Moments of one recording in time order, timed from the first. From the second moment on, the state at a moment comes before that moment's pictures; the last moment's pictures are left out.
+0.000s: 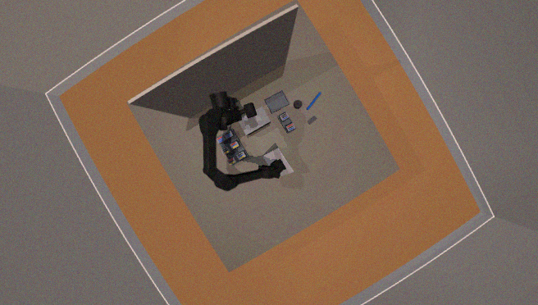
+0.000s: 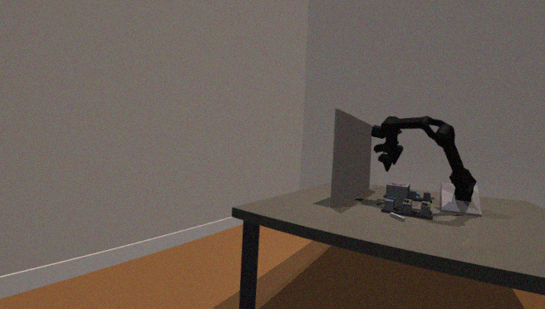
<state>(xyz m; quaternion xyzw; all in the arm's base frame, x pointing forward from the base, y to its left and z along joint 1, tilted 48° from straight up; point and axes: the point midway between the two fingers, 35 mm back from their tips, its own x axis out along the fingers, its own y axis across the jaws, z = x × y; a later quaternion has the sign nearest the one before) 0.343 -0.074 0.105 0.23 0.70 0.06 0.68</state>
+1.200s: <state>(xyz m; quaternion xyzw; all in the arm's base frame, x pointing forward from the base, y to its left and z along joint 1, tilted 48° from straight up) 0.232 -0.155 -0.095 0.65 0.67 -0.27 0.25</state>
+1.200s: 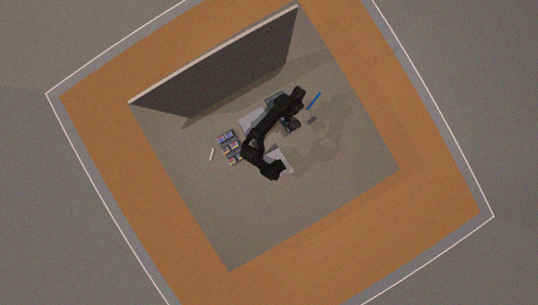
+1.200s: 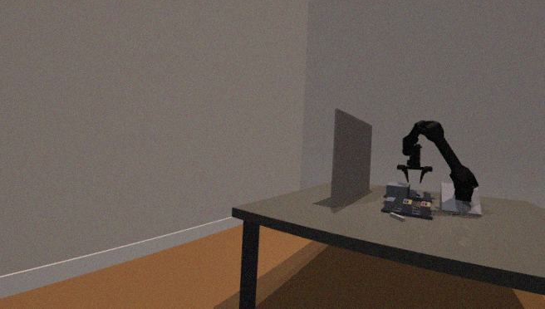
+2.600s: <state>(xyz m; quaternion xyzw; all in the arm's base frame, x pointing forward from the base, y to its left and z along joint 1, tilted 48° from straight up) 0.235 -0.114 -0.135 0.65 0.66 -0.27 0.26</state>
